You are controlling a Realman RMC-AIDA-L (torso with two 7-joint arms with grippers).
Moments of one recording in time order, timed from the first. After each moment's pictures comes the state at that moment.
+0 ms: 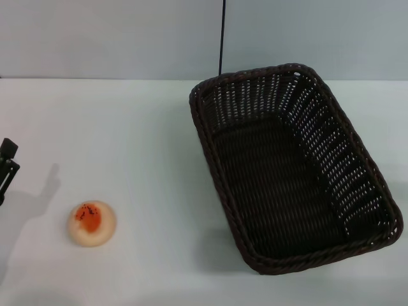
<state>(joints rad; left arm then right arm) -0.10 -2.06 -0.20 -0.07 1.87 1.65 -0.41 0.20 2.07 -0.45 0.12 -0.90 -1.80 0.53</state>
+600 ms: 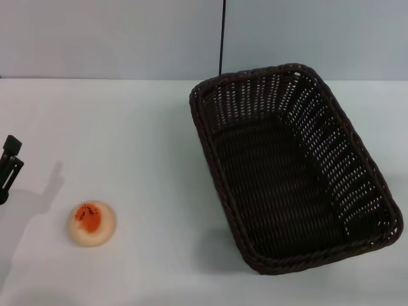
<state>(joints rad) -0.11 -2.07 -0.20 -0.08 1.87 1.64 -0.40 0.17 2.06 -0.59 -0.08 -0.93 -1.76 0.72</state>
